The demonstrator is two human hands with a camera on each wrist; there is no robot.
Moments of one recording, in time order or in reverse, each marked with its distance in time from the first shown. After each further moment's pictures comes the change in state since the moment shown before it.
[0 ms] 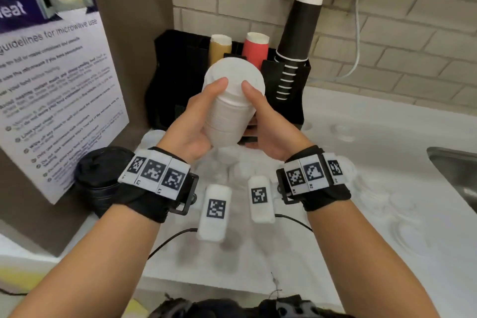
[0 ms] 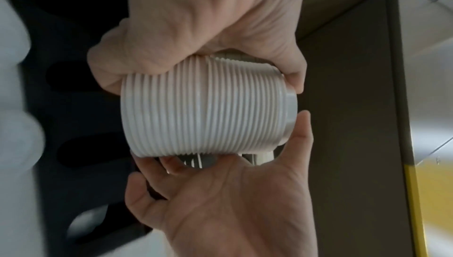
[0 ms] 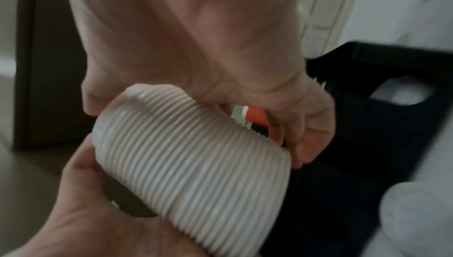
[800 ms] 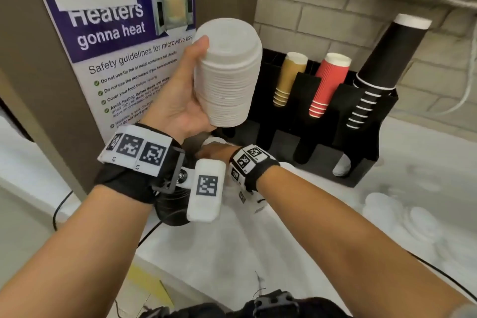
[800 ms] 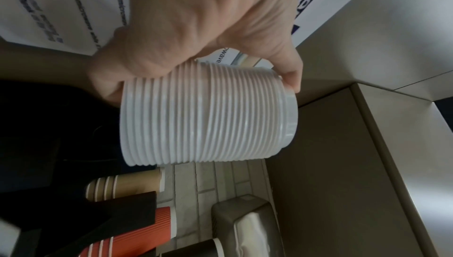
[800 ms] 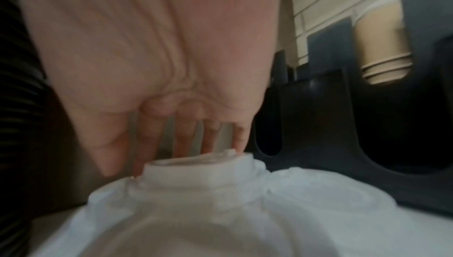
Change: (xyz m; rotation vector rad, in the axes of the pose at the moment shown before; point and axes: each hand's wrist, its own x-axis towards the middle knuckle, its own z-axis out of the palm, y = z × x) left_hand -0.029 0.081 -0.074 -0.344 0.110 0.144; right_hand 0.147 0.058 0.155 -1.305 -0.671 -0.151
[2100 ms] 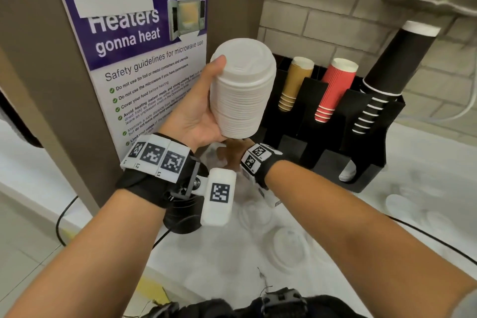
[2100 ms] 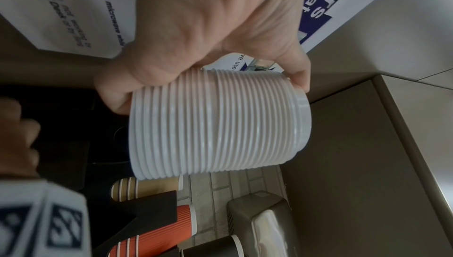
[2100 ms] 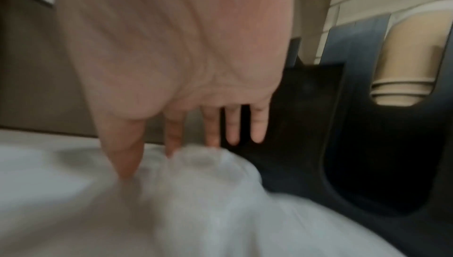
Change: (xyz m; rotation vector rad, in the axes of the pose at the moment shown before) left_hand 0.021 -0.006 -0.020 0.002 -0.075 -0.069; right_hand 0.022 0.038 0.000 -0.458 0.128 0.181
